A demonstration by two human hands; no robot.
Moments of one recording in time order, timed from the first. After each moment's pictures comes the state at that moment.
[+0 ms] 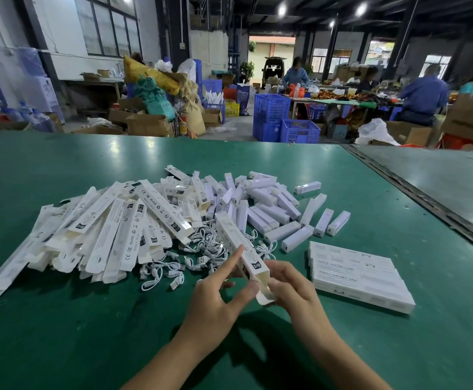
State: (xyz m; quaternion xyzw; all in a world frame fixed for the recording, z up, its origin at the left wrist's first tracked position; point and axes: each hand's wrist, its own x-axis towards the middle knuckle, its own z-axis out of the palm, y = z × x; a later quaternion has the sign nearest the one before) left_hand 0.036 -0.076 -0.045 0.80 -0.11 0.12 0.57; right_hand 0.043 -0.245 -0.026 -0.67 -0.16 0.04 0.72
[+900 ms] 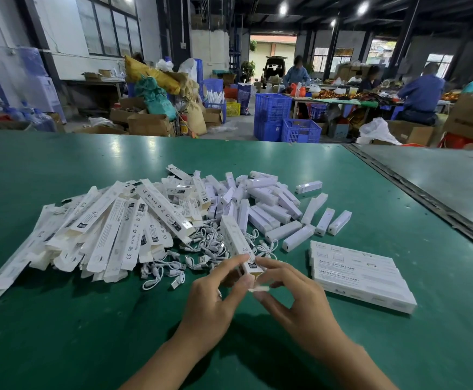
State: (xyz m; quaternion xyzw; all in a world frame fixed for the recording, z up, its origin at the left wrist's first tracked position) left_hand 0.037 -0.072 -0.046 0.81 -0.11 0.16 0.55; right_hand 0.046 -0.254 -0.027 -0.81 -0.33 -0.22 0.44
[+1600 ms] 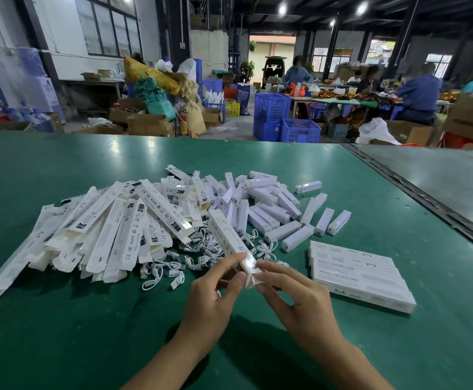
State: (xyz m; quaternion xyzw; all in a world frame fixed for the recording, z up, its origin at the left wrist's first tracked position) left_hand 0.039 -0.073 -0.049 0.79 -0.09 0.16 0.59; right_hand 0.047 -0.249 -0.033 -0.79 -0.32 -0.32 0.42
